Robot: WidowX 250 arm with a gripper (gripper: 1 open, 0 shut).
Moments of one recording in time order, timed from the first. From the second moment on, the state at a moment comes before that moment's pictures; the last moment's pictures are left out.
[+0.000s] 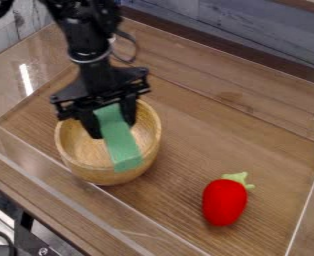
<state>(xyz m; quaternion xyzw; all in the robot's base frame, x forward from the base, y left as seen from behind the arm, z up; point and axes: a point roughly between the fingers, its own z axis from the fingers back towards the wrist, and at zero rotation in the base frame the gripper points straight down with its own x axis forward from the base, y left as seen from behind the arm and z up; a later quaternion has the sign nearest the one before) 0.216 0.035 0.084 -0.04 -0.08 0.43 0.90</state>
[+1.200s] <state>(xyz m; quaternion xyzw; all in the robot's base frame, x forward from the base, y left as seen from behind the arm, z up) 0.231 -0.015 0.049 -0.04 -0.08 0.30 0.95</state>
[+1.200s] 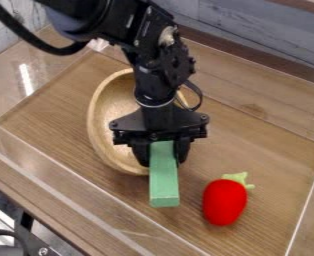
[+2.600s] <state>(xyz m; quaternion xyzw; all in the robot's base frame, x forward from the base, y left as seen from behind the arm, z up) 0.243 -0.008 0.063 -0.04 -0.09 0.29 0.95</state>
